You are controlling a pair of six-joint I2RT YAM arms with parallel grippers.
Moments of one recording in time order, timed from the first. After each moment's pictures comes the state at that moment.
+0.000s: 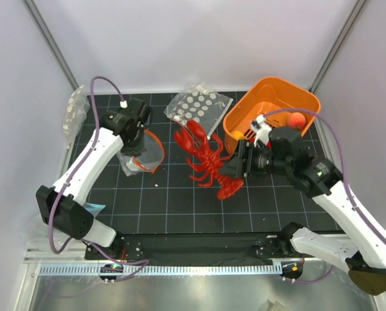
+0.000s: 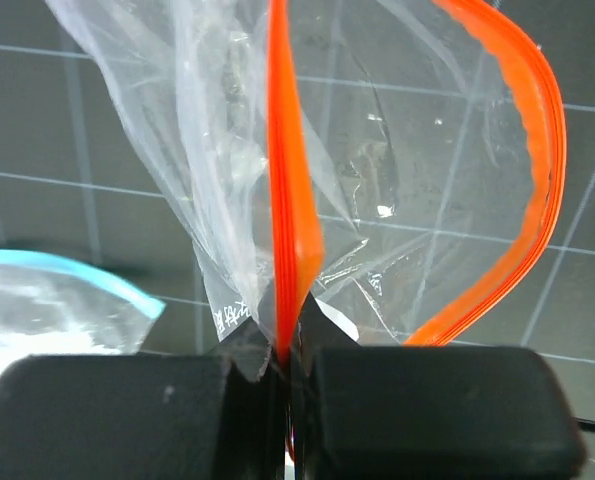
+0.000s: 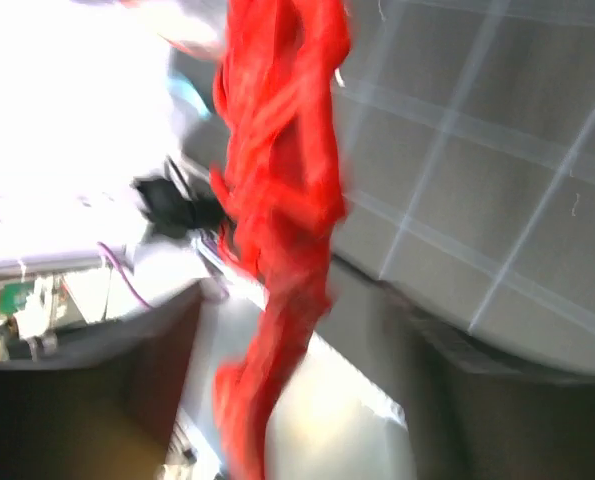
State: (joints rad) left arm -0.43 1.50 1.51 -1.22 -0.31 -0.44; right arm 0.64 0.97 1.25 -0.85 -0.30 0.70
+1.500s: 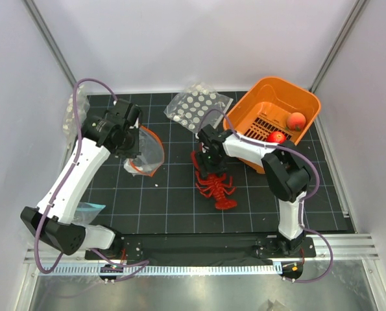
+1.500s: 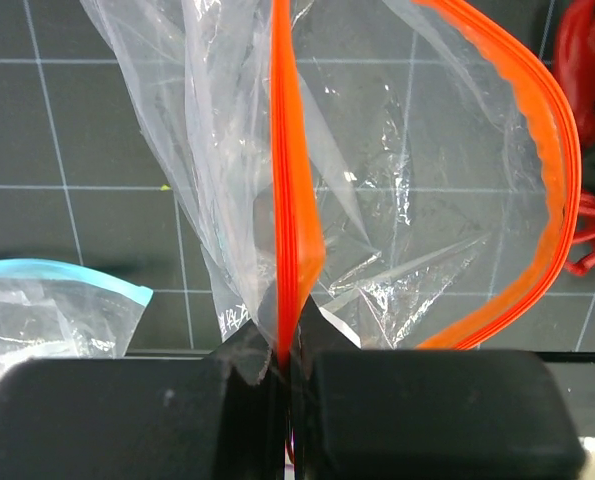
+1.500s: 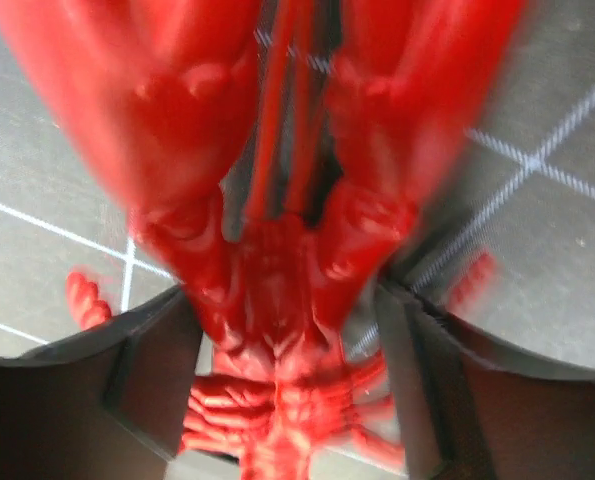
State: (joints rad) left arm -0.43 1.35 1.54 -1.29 -0.22 -0.38; right arm 0.66 1.94 1.35 -0.72 -0.11 0.31
